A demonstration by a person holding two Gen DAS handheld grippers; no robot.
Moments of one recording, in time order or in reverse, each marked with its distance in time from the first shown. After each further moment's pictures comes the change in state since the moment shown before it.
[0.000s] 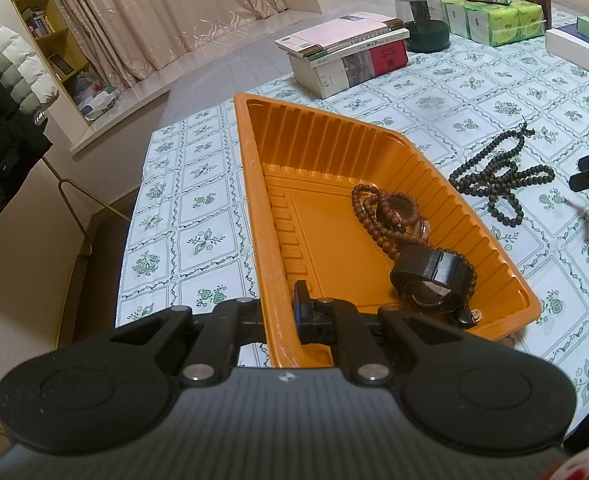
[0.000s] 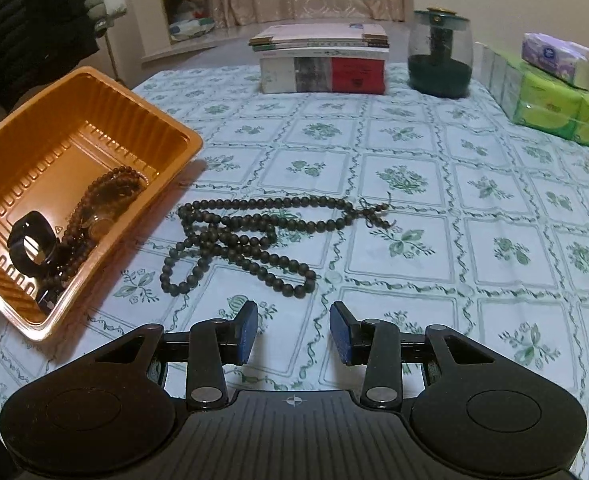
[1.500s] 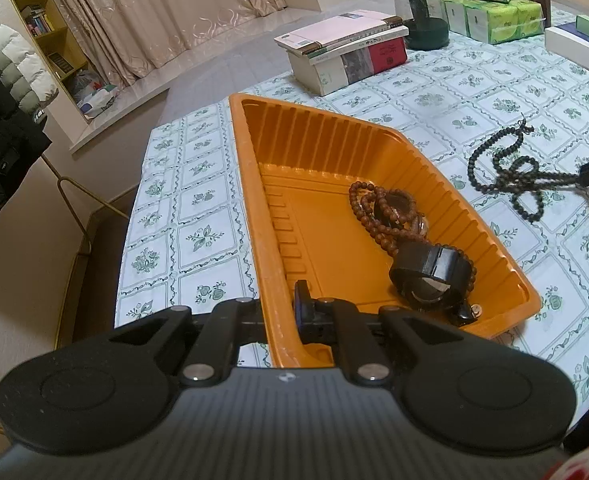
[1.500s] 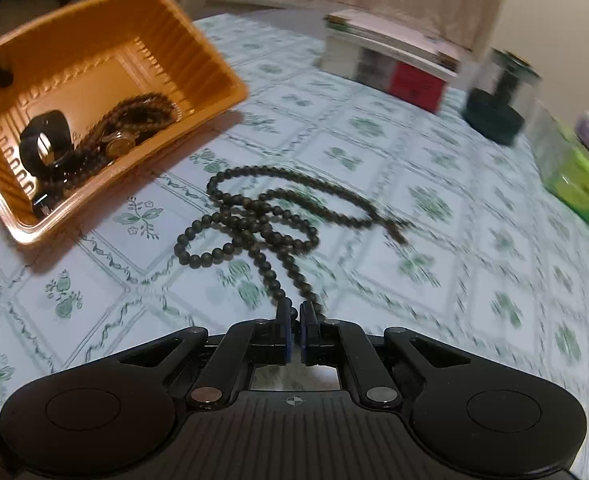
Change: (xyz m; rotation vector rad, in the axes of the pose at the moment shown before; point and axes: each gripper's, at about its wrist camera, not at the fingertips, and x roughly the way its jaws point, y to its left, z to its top) left arm 0.001 -0.001 -0.003 0.002 0.004 0.000; right arm 0.005 0.014 -0.009 -0.311 0.064 -0.035
